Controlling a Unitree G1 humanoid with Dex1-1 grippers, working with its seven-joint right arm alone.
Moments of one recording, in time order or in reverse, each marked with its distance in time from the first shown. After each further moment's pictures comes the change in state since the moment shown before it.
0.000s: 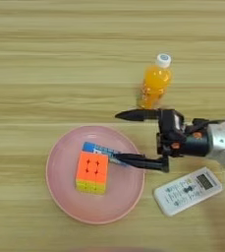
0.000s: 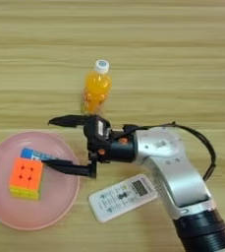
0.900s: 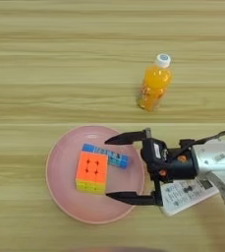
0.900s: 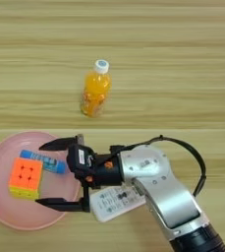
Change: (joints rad) arm 0.082 0.007 0.170 -0.038 -0.185 0.023 -0.073
